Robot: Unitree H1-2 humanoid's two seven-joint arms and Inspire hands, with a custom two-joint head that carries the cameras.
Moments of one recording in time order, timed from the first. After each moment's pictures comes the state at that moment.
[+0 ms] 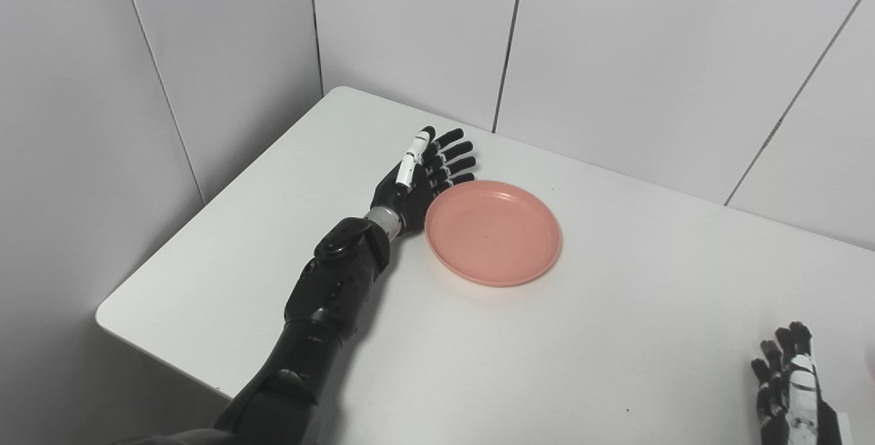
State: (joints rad) left arm -0.49 0.15 0.24 0.47 -0.47 0.22 -0.19; right arm 0.02 -0.05 -0.03 -0.11 0.13 0.05 0.07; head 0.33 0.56
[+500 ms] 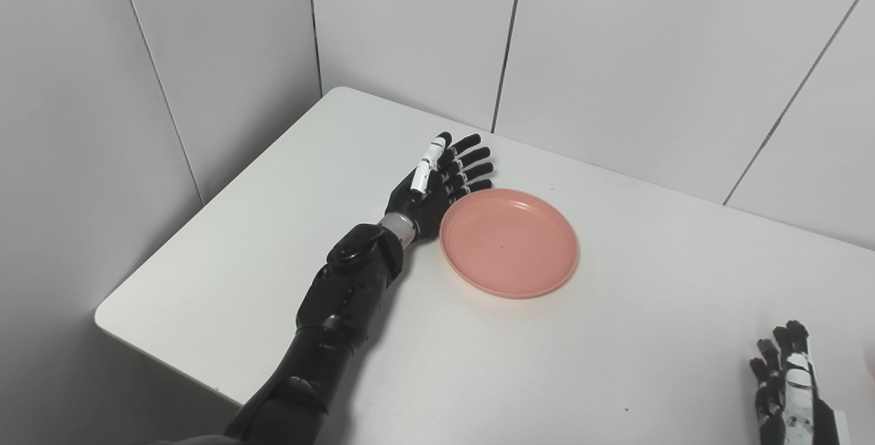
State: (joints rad) left arm -0.48 0.12 0.22 0.45 -0.47 0.22 -0.20; right arm 0.02 -0.04 -0.03 -0.11 0.11 0.05 0.07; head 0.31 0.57
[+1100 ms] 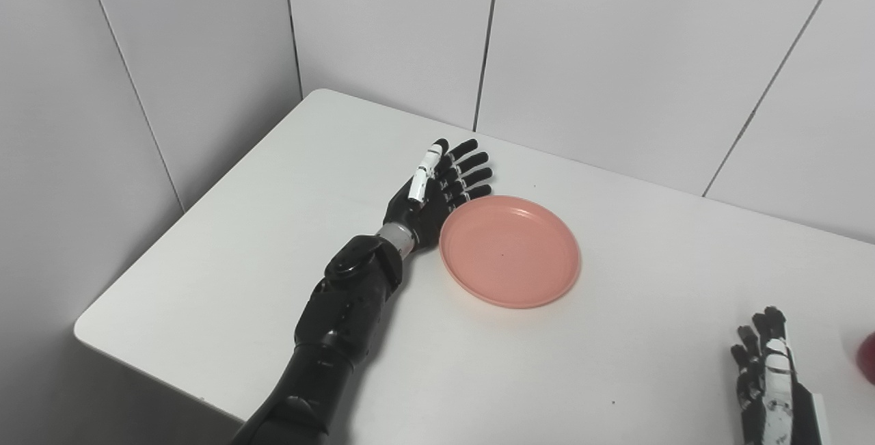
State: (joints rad) left arm -0.46 0.05 0.20 0.42 -0.47 0.22 -0.20; right arm 0.01 -0.04 -0.03 -0.11 0.10 0.04 0.06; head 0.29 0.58
